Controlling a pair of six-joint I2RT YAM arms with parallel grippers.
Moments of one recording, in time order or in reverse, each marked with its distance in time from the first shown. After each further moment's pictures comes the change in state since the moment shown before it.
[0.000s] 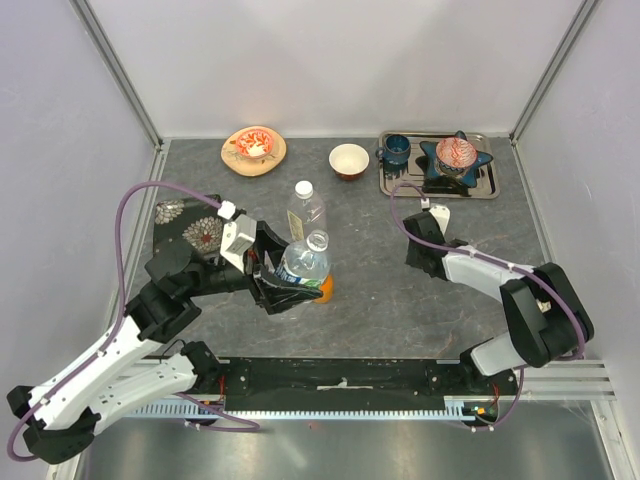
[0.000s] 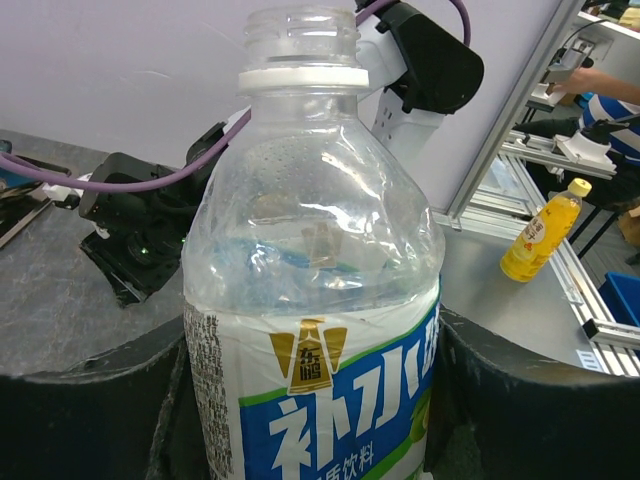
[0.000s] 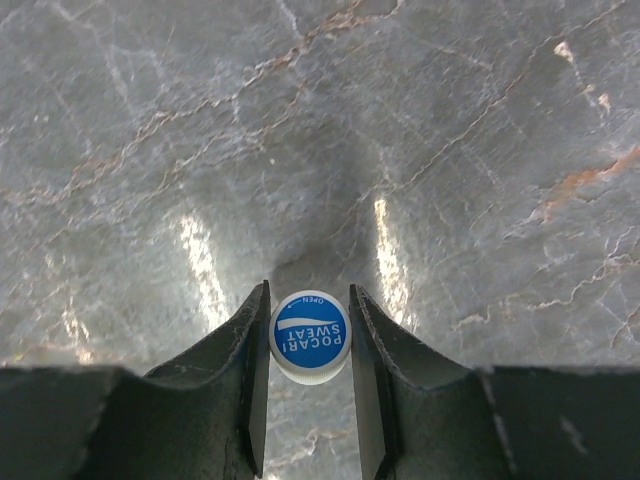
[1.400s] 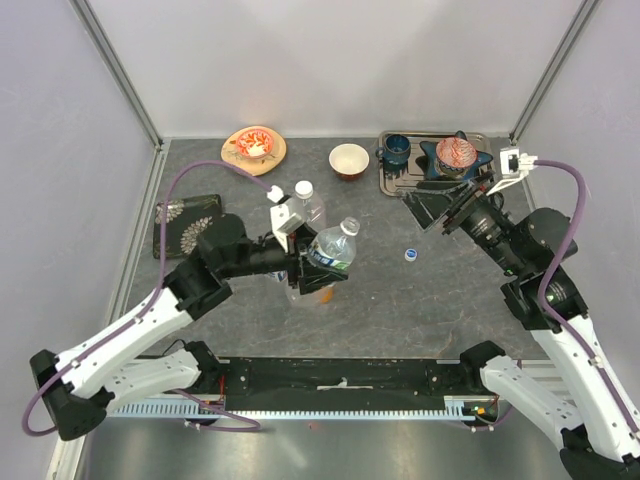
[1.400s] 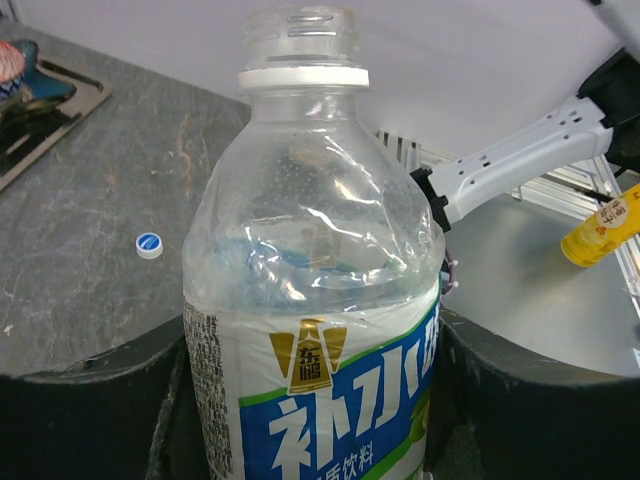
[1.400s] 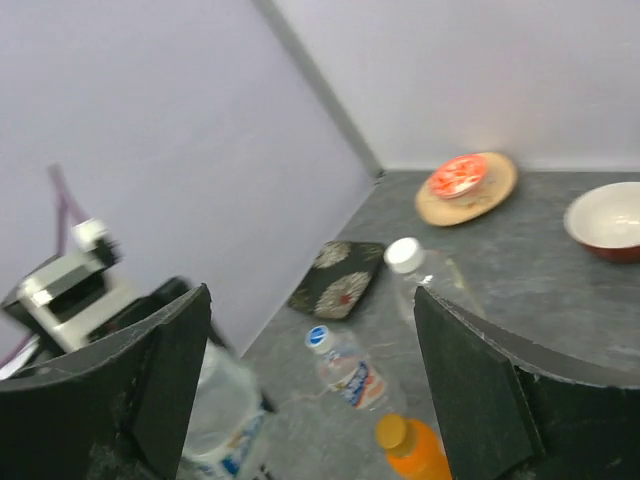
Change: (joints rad) left arm 0.000 0.187 0.016 -0.009 -0.071 0.074; right arm -0.001 -0.711 0.357 0.059 -0.598 0.089
